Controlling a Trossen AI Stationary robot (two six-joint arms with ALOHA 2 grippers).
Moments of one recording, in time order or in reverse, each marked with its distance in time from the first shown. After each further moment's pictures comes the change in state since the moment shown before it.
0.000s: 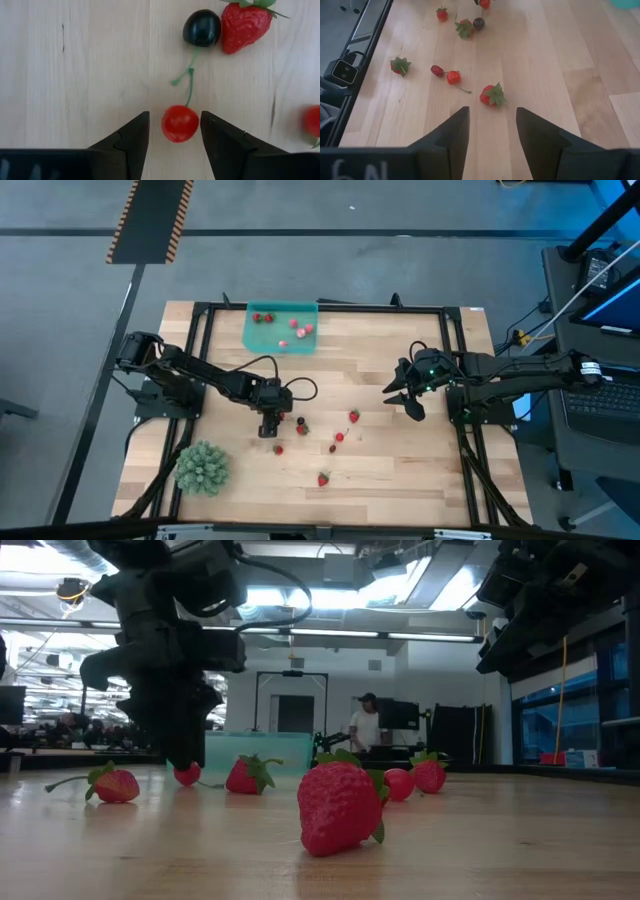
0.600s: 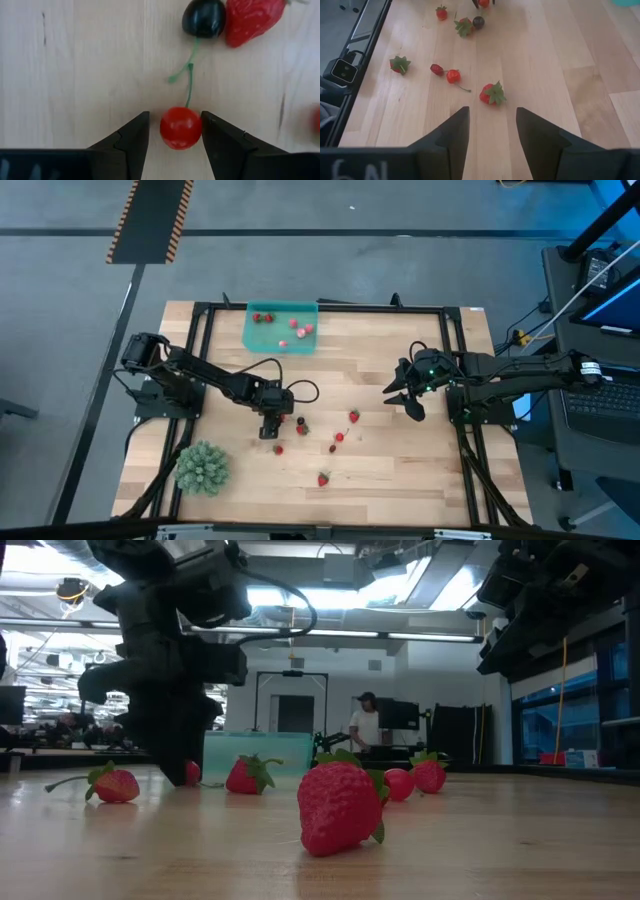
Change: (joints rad) left arm -0.001 0.052 0.001 0.021 0.015 -0.003; right arm 0.000 0.000 0.000 -0.006 0.000 0.001
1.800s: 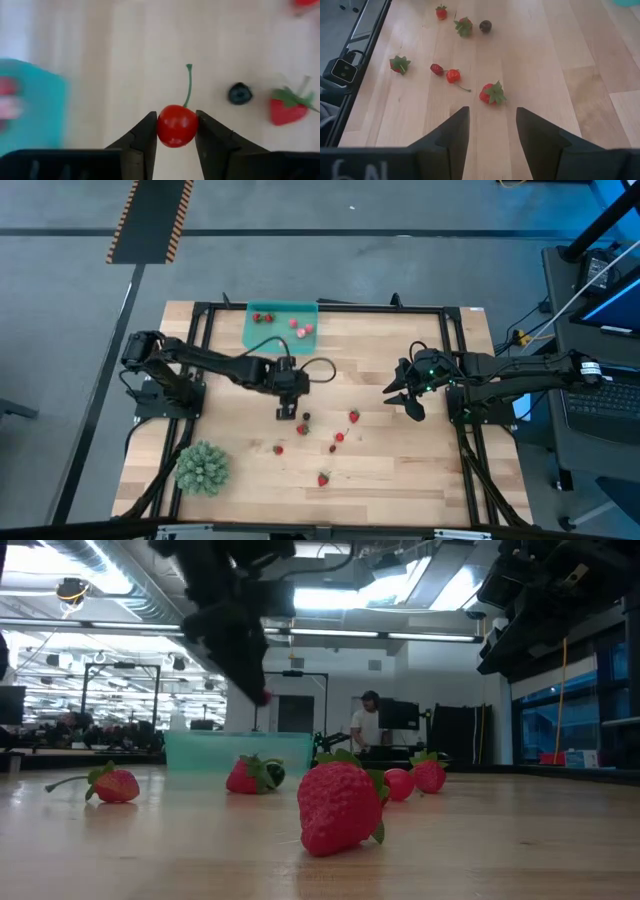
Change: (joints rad) left arm 0.079 -0.011 0.326 -0.255 -0.212 0.137; right arm 0.000 0.000 0.000 -0.001 0.000 -0.001
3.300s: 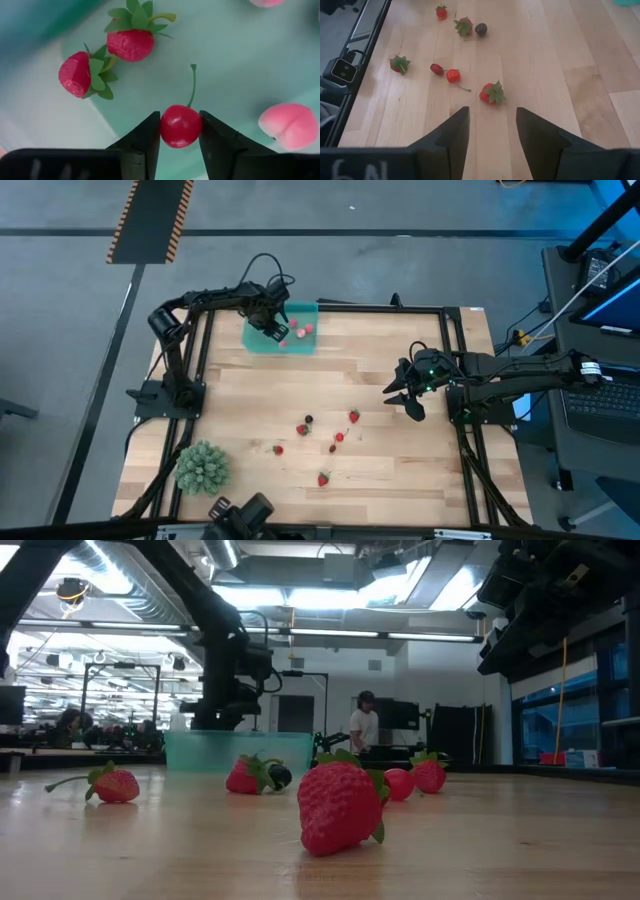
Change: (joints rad) left arm 0.823 0.267 0.157 -0.217 0.145 -0.194; right arm 0.000 0.000 0.000 0.000 0.000 0.000
